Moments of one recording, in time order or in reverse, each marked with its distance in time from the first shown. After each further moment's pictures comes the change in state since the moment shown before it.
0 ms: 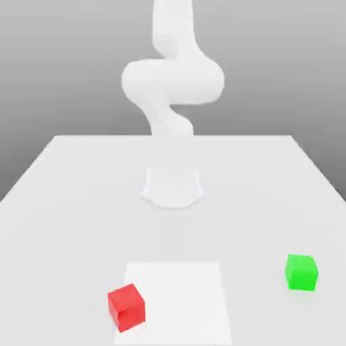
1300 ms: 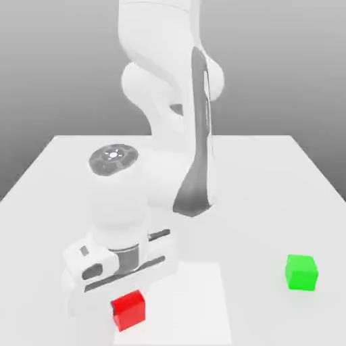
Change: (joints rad) arm 0.043 0.968 -0.183 -0.217 0.150 0.452 -0.774
